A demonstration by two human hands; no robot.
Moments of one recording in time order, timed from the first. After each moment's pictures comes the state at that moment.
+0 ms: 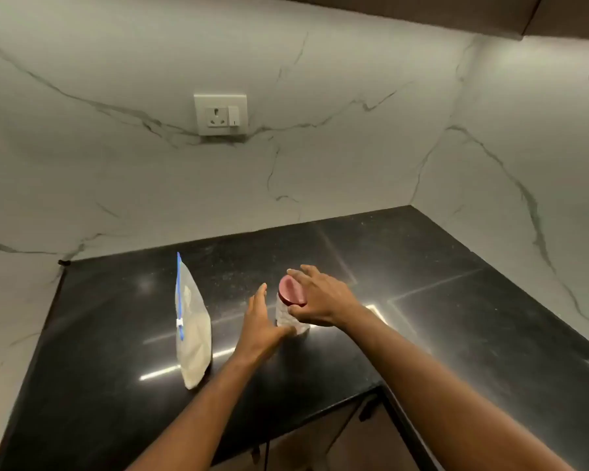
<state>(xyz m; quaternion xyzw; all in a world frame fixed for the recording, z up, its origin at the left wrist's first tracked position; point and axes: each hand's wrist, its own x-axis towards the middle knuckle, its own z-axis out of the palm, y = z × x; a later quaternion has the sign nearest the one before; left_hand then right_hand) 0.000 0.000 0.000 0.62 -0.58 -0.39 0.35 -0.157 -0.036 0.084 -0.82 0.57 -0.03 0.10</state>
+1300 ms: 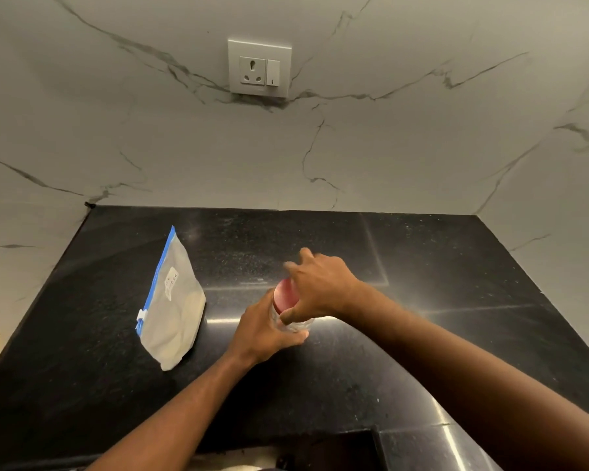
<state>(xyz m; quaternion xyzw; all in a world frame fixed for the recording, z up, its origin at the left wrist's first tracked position) -0.022 -0.034 -0.040 0.65 -0.58 -0.33 0.37 -0.152 -0.113 0.094 -0.91 0.39 0.11 -0.03</state>
